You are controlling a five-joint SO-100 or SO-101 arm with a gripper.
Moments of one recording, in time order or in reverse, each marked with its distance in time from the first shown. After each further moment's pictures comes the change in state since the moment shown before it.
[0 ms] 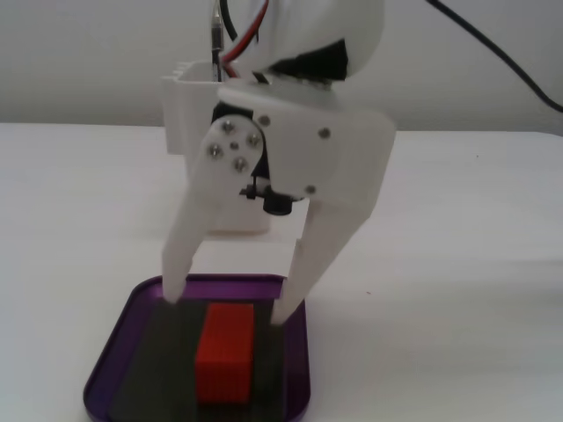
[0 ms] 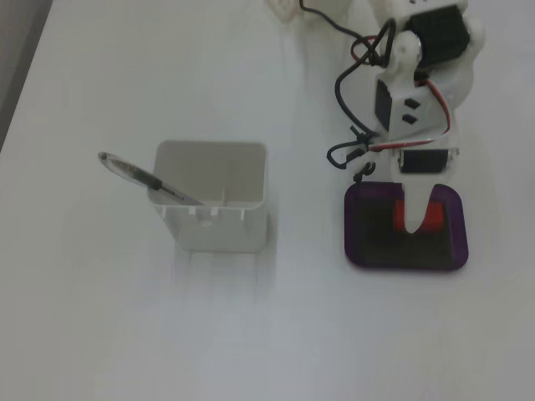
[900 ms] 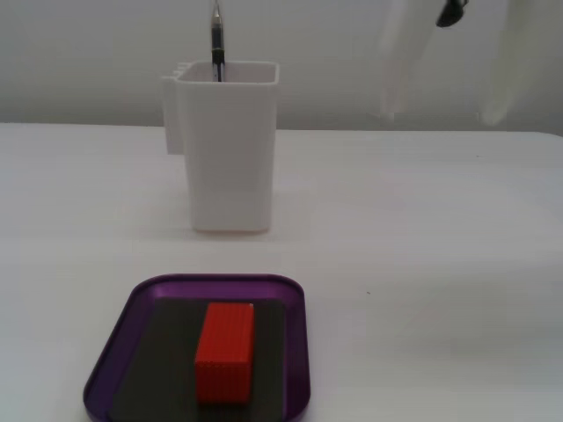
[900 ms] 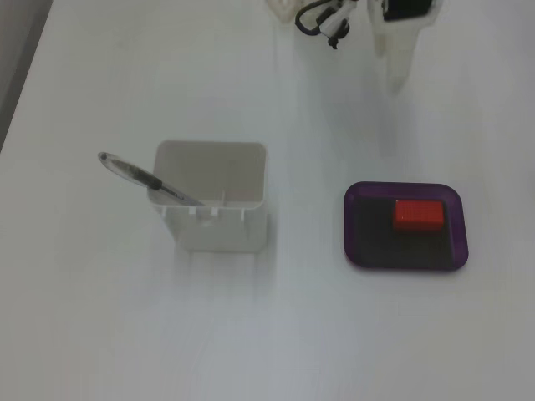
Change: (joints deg) arm 0.2 40.0 22.1 27.3 -13.0
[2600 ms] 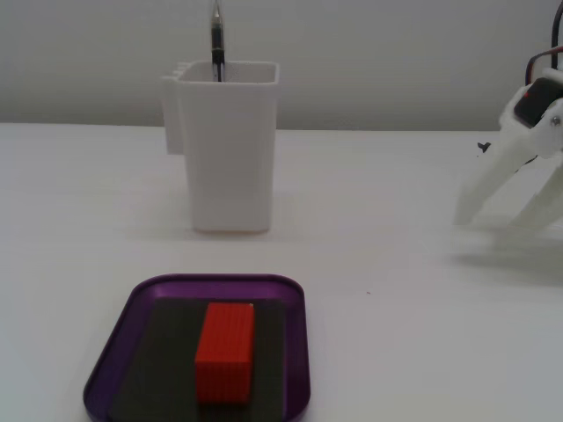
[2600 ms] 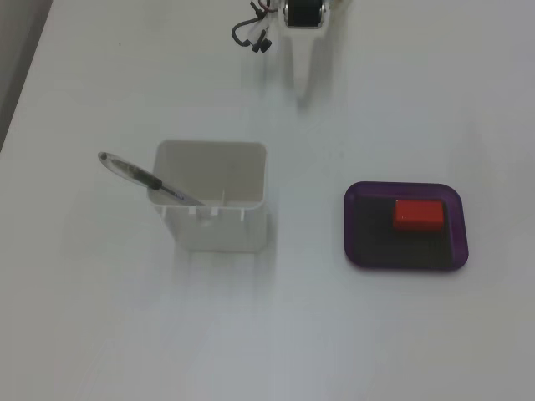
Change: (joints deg) arm 22.7 89.6 95.4 -26.2 -9.1
